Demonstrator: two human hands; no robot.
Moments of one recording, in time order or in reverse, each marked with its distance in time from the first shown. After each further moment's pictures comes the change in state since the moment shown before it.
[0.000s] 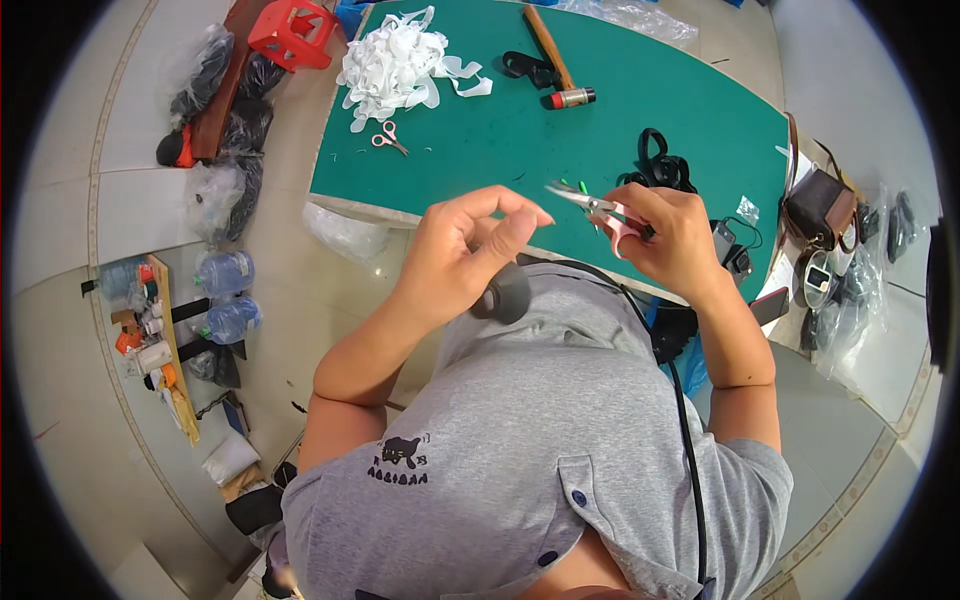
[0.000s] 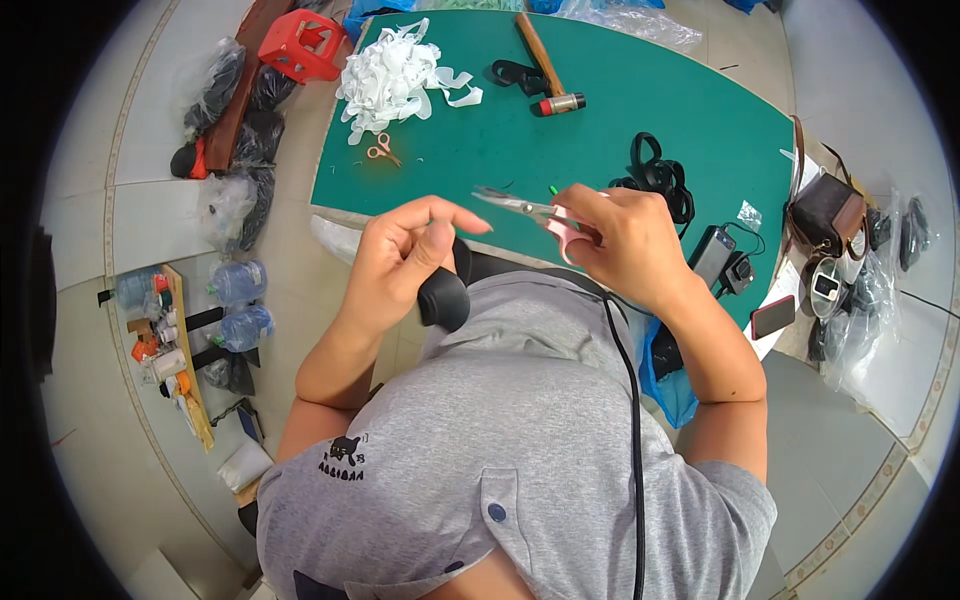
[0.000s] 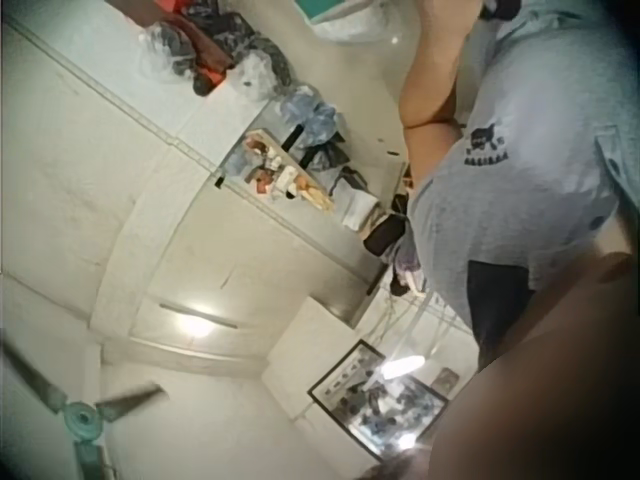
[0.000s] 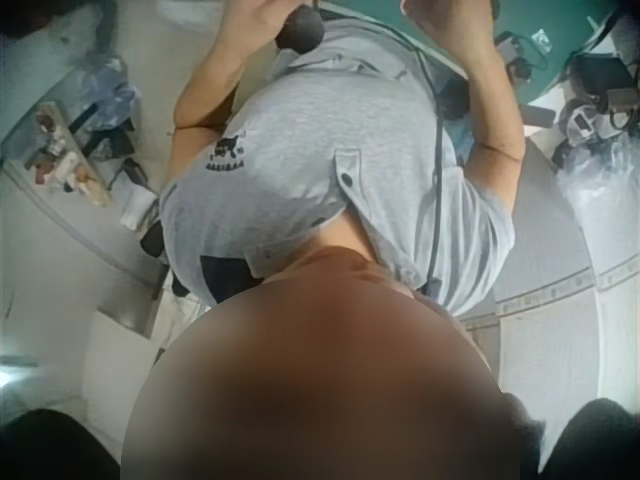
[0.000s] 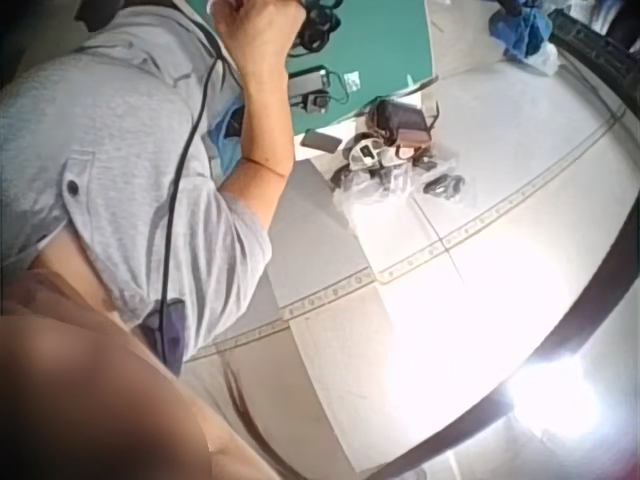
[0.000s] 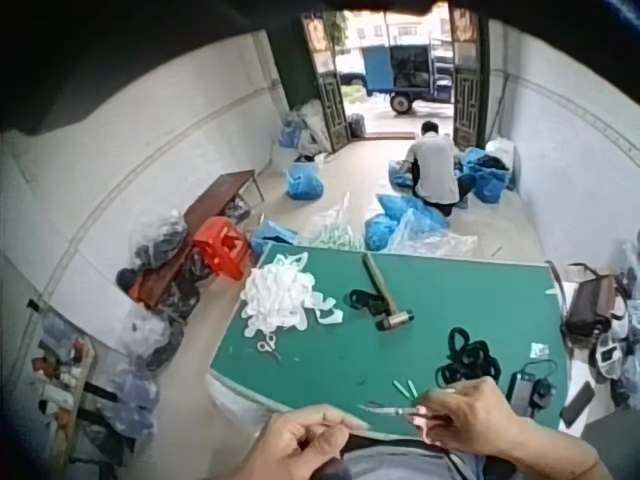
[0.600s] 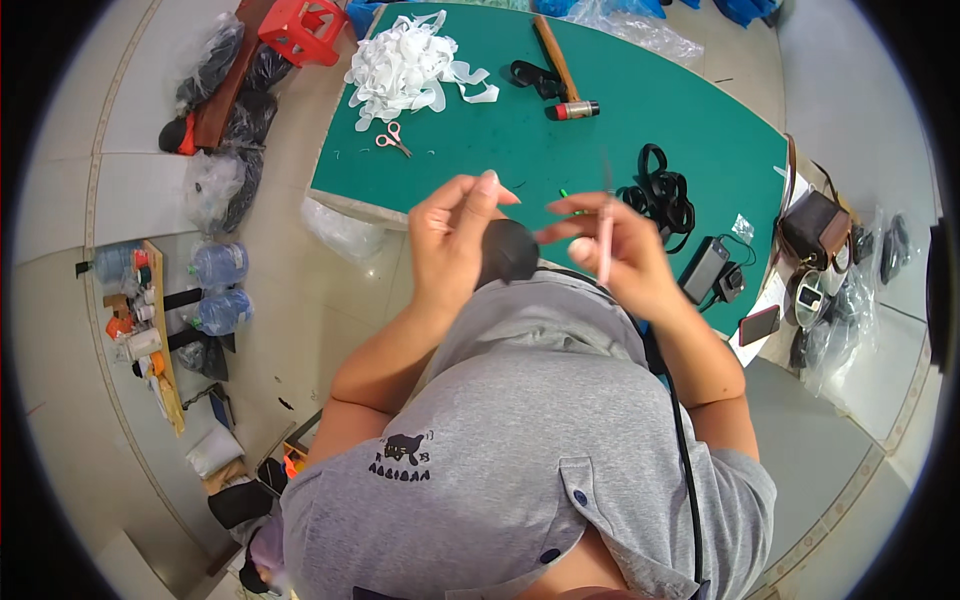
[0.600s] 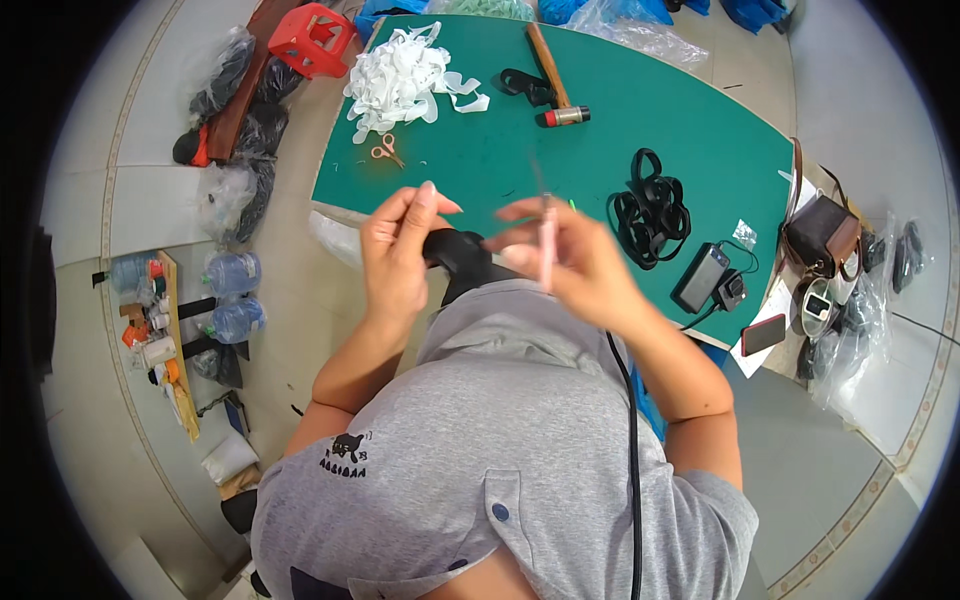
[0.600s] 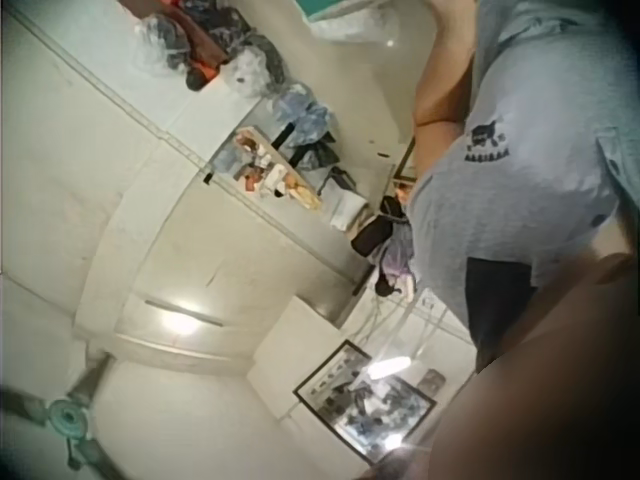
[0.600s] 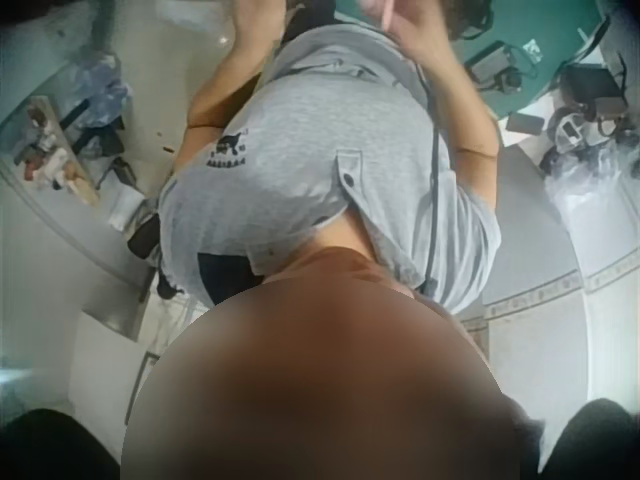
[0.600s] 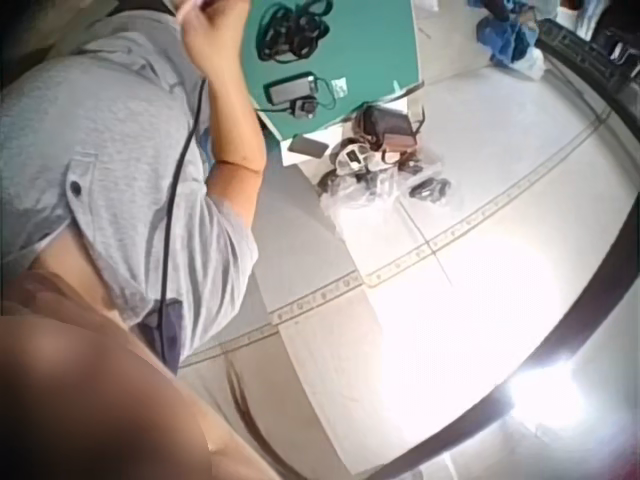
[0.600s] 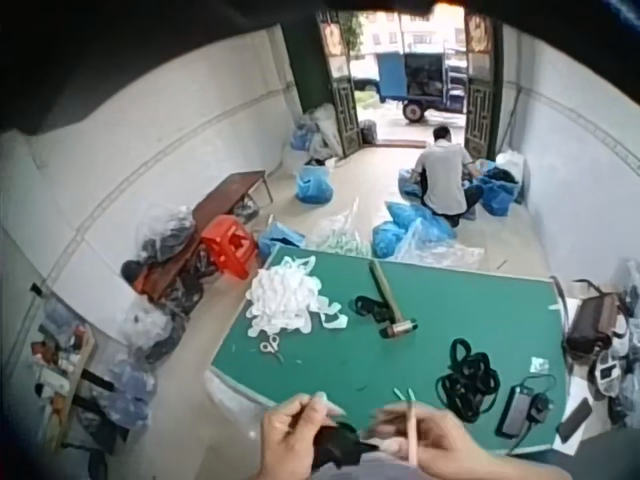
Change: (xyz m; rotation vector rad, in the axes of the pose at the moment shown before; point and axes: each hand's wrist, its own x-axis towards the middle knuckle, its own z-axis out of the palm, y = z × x) left_hand 0.012 -0.030 0.014 -0.147 0.544 0.122; right_hand 0.000 -0.025 0.039 0.872 -0.006 0.347
